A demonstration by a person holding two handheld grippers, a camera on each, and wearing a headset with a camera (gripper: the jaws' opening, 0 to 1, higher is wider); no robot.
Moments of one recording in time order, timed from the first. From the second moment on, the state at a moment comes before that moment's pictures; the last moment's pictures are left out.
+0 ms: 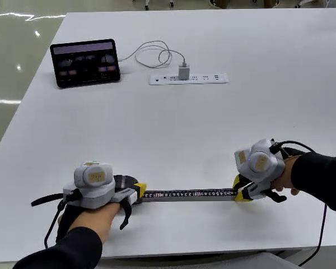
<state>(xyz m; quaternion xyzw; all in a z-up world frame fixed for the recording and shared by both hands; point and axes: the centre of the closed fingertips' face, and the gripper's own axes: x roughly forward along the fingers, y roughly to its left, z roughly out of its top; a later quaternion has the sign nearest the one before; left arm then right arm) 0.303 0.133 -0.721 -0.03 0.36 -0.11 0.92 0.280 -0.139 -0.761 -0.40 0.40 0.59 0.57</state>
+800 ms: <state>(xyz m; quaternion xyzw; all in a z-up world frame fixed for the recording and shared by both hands) 0.302 0.129 -0.725 0.02 0.37 -0.12 0.92 0.281 -0.140 -0.761 -0.38 0.41 0.58 0.59</state>
